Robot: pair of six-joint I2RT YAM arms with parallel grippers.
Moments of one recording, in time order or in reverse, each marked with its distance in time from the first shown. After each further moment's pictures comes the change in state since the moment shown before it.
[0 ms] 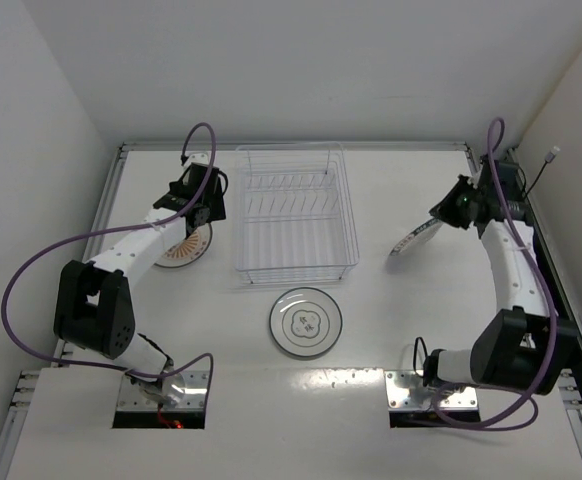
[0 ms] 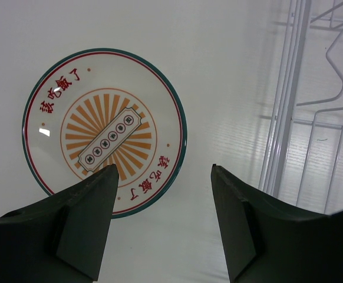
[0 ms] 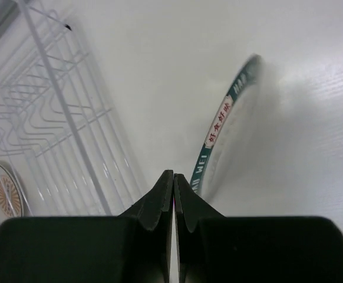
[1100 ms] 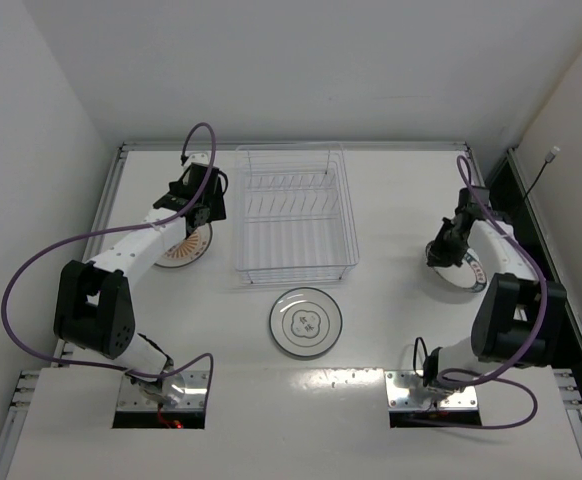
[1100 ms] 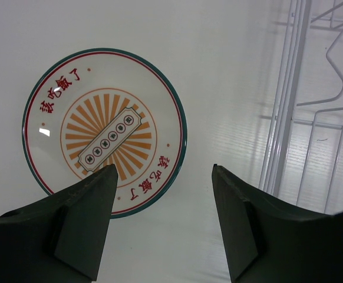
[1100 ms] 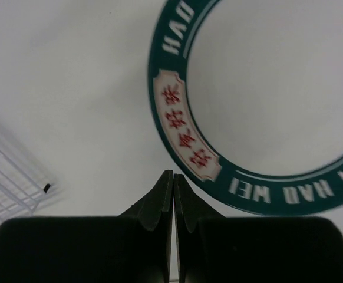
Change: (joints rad) left arm 0.000 0.000 0.000 0.000 0.000 0.000; right arm 0.011 0.143 -0.130 -0.142 0.153 -0.082
